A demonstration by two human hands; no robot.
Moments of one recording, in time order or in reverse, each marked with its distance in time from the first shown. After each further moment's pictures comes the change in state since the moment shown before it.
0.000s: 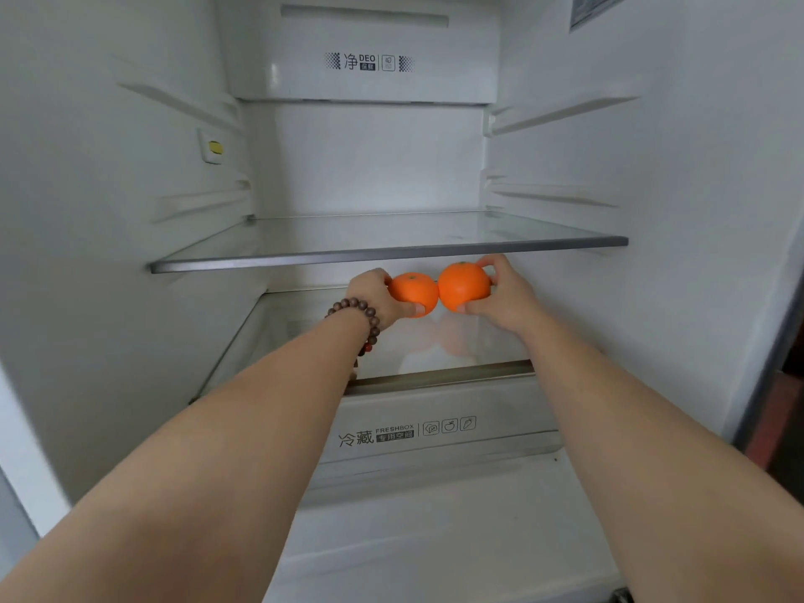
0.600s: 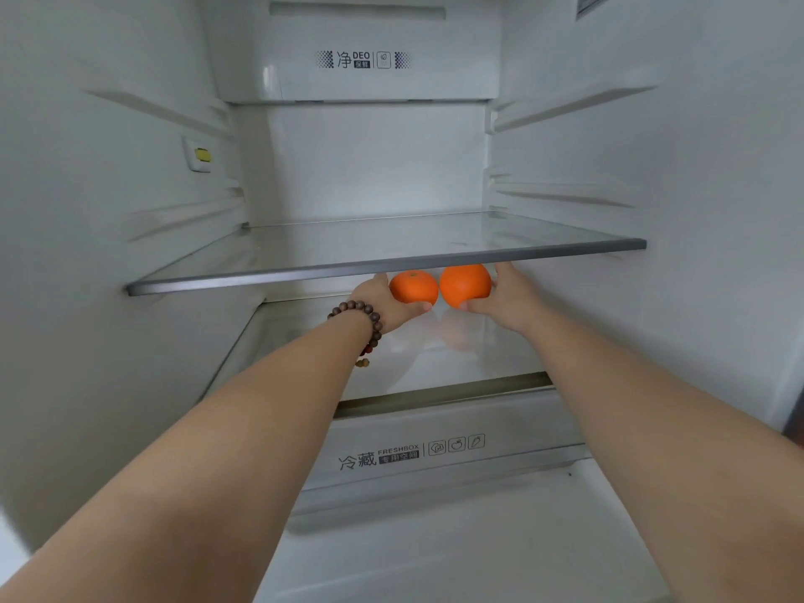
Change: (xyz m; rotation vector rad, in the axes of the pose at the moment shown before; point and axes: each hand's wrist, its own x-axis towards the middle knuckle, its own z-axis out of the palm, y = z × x) left_hand 0.029 -0.002 0.008 0.095 -0.074 0.004; right_hand 0.035 0.016 0.006 -0.025 -0.009 0.005
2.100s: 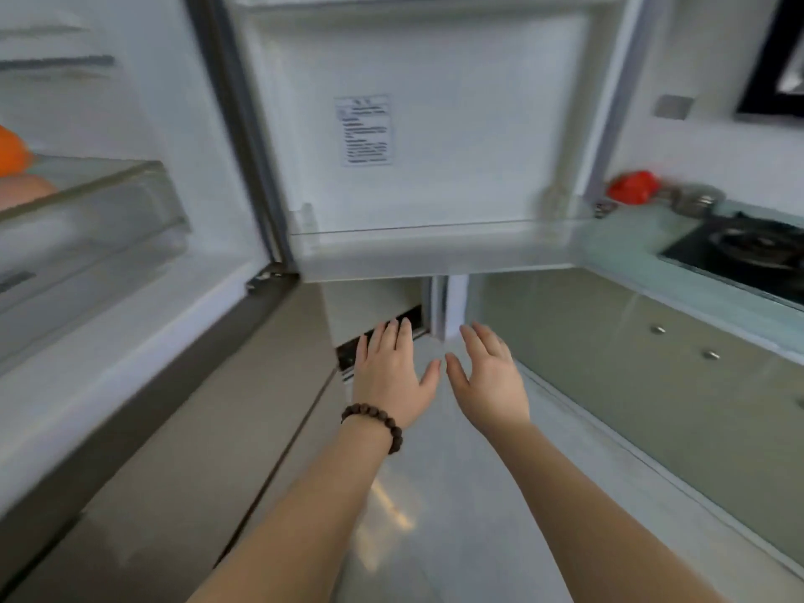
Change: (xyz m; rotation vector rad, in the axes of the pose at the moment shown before) left_hand -0.531 0.069 0.175 -0.087 -0.378 1.060; right_hand -0.684 -0.015 -0.017 -0.658 0.722 0.762
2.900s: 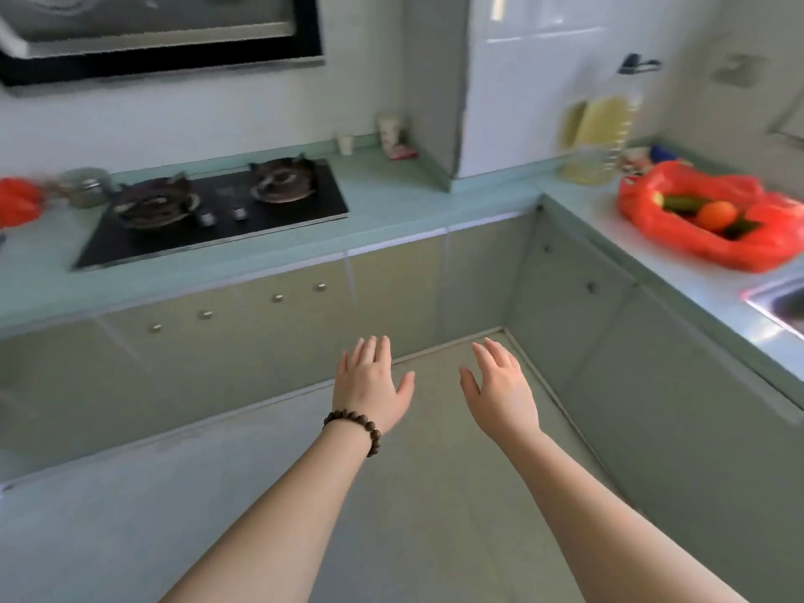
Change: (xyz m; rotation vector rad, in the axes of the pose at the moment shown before) left_hand -0.183 0.567 0.204 -0.170 -0.481 1.101; right_hand -0.387 0.371 -0.335 -0.361 0.570 1.169
